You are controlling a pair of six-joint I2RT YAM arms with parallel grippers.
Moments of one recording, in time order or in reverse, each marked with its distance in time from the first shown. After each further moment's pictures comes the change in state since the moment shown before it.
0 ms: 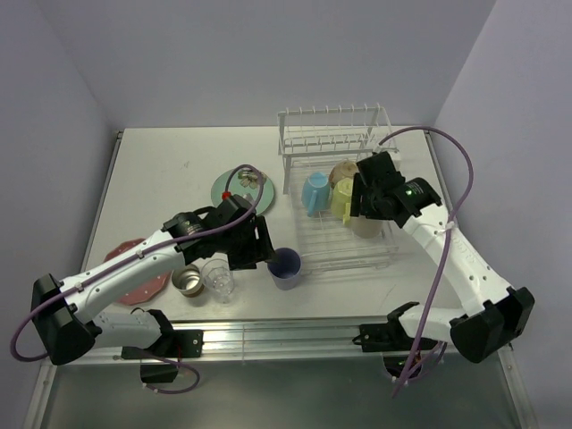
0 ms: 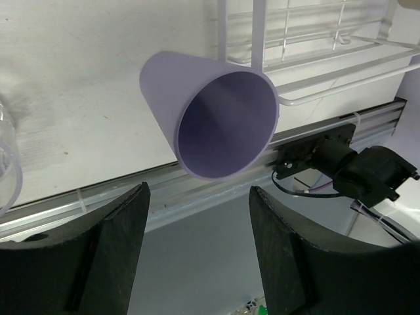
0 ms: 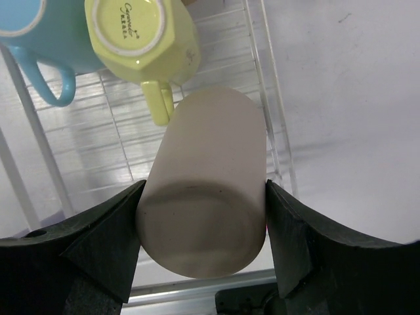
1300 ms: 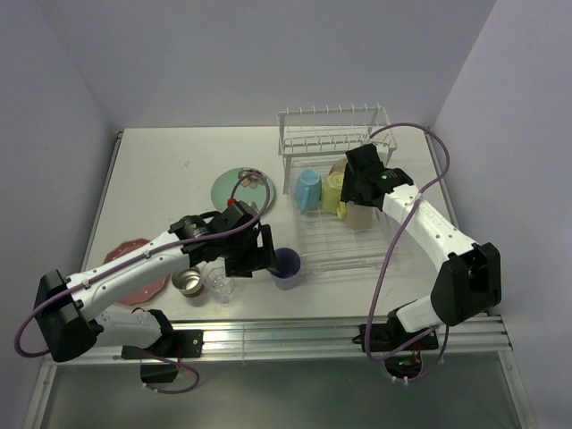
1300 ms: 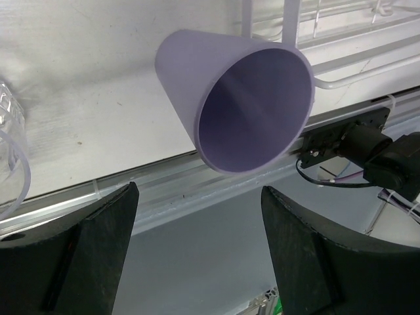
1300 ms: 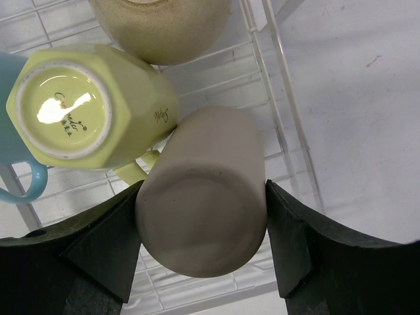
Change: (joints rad) left arm -0.020 0.013 -0.032 -0.017 0.014 0.042; right arm -0.077 0.236 -0.068 0.323 0.012 0.002
